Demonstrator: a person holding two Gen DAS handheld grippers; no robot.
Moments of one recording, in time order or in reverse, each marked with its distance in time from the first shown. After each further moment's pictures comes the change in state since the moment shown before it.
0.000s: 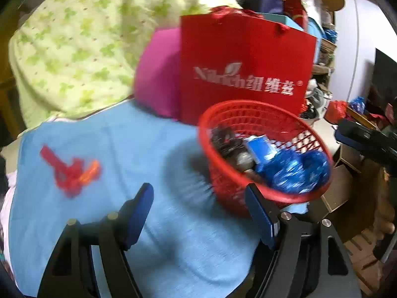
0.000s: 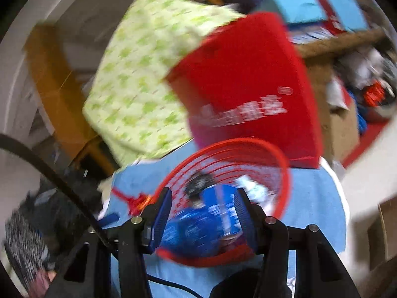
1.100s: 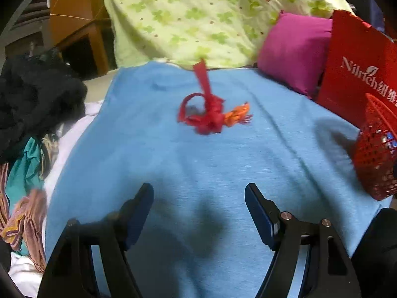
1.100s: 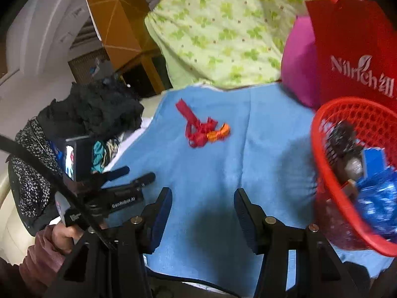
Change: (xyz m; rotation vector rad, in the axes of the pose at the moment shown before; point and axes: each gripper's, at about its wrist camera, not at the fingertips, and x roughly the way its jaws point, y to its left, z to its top) left arm -0.020 0.183 -0.098 -0.293 0.093 0.443; right arm 0.131 0.163 -0.083 -0.266 0.348 0.175
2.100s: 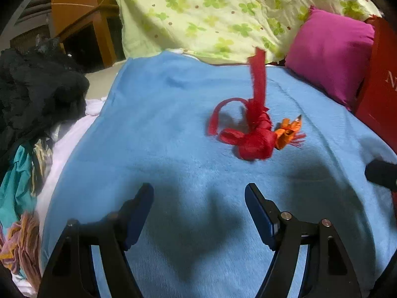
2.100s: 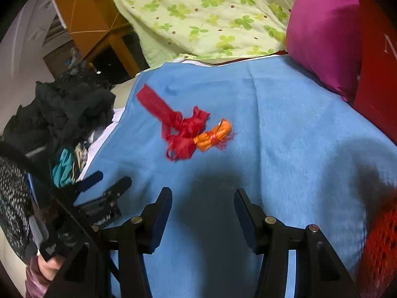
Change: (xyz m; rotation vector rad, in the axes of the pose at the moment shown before) left arm 0.096 0.045 0.050 -0.037 0.050 0.047; right arm 0.167 -0.012 0.082 0.087 0.123 -0.071
